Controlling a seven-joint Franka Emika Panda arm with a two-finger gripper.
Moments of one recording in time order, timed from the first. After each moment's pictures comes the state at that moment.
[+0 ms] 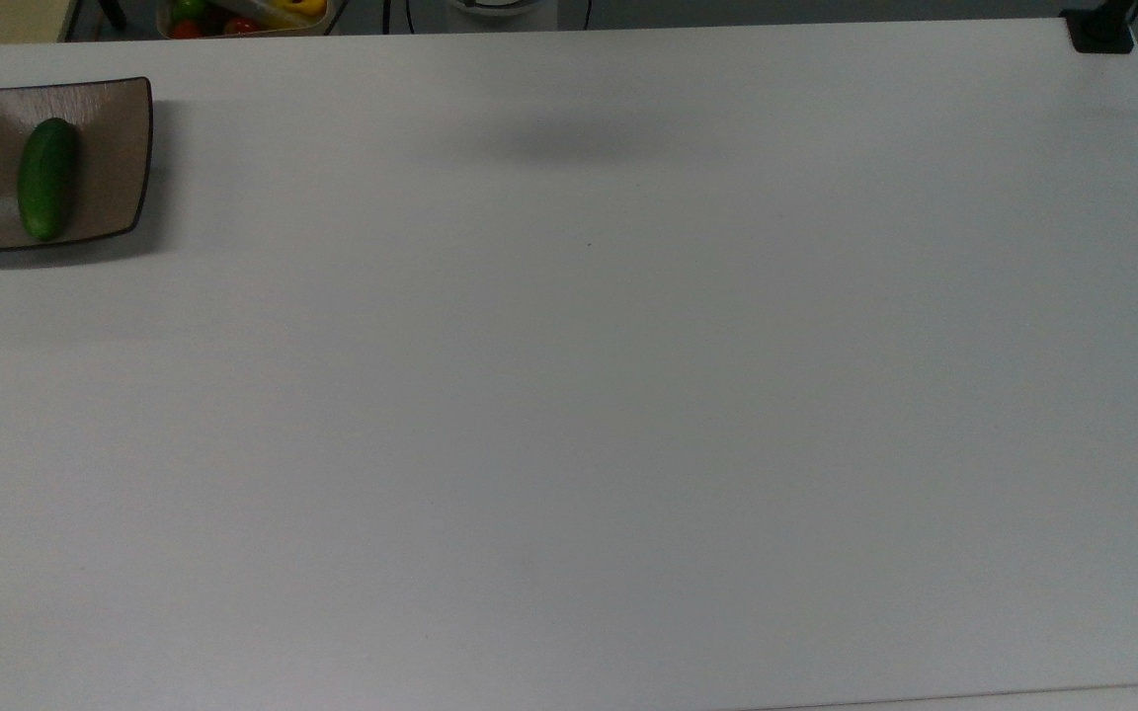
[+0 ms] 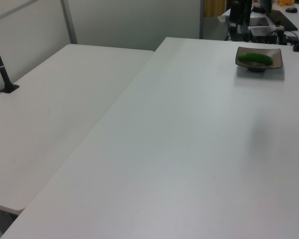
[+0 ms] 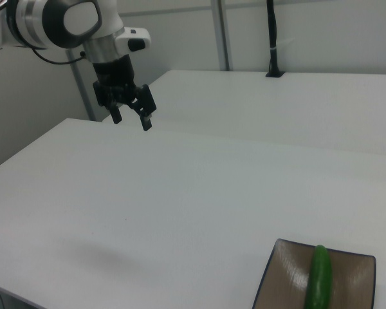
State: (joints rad) arm 0.04 -0.07 0.00 -1.65 0.00 1.65 0.02
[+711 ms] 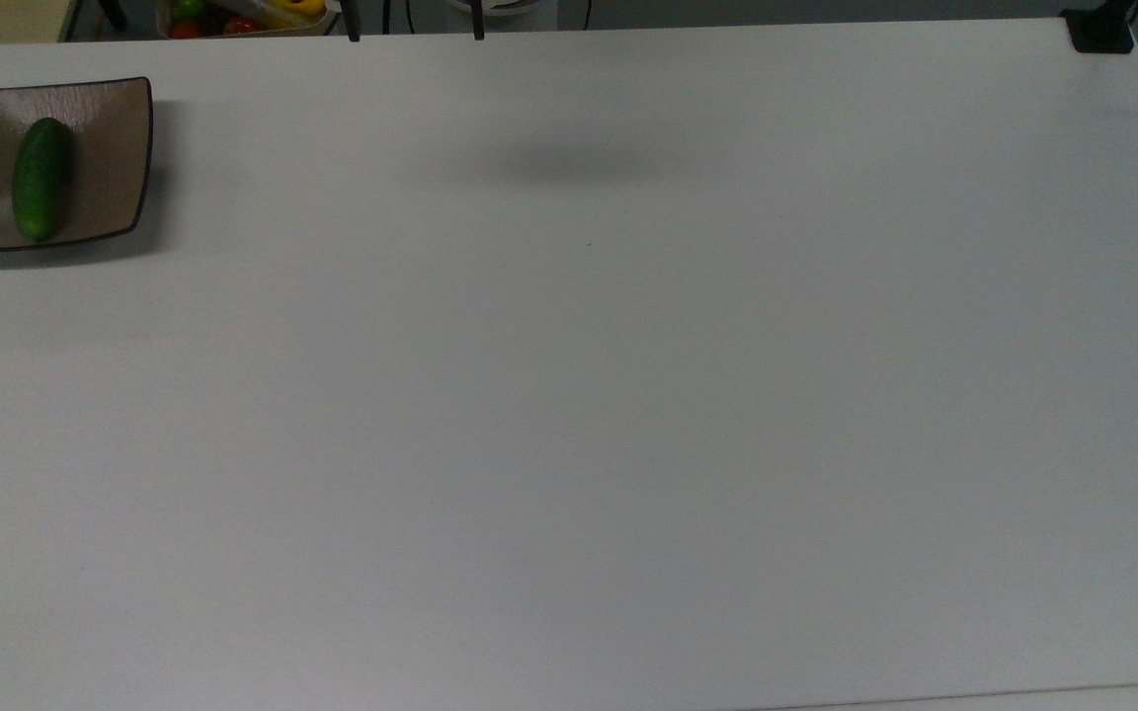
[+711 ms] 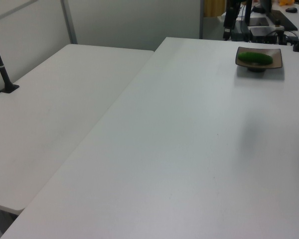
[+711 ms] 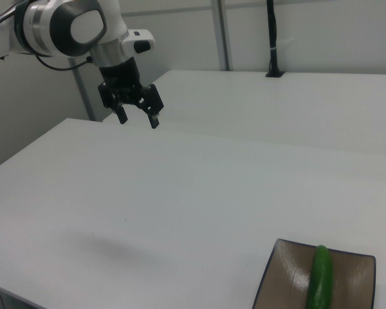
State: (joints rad) arm 0.05 -0.05 0.00 -1.68 0.00 1.75 -0.07
